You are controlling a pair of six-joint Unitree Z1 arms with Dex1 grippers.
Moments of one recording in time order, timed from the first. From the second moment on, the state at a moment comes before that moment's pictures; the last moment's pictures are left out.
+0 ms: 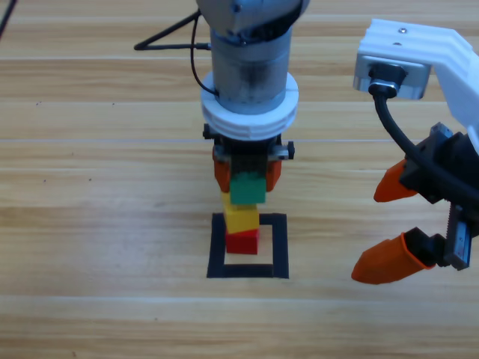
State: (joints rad) arm 0 -0.98 2.35 -2.34 1.41 0.09 -1.00; arm 1 0.99 1.57 -1.19 0.66 0.18 -0.16
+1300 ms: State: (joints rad) arm 0 -0.98 2.37 -2.31 1.41 0.08 -0.97; arm 1 0.99 1.57 -1.19 0.66 0.19 -0.16
